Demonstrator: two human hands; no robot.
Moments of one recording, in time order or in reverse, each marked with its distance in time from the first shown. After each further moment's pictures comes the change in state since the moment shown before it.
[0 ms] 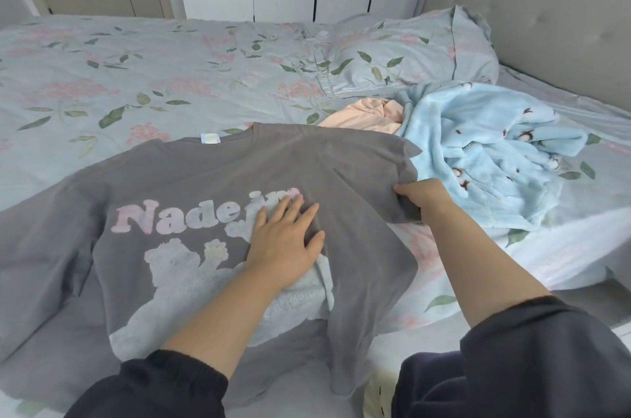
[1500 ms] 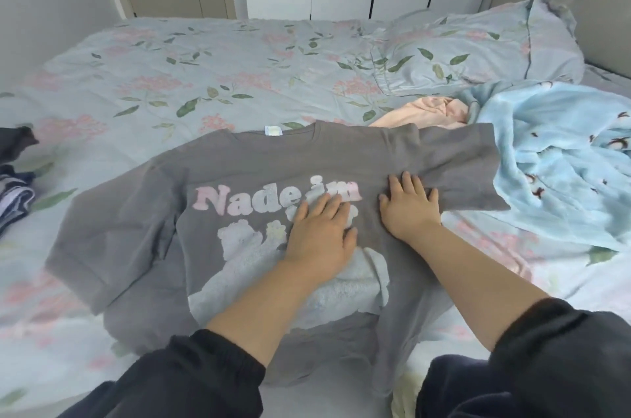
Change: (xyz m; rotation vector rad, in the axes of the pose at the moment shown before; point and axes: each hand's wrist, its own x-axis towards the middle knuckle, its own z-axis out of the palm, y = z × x) left_hand -0.021 -0.015 -0.020 0.014 0.008 -0.008; right_hand -0.060 -0.001 0.095 -1.001 -0.082 -0.618
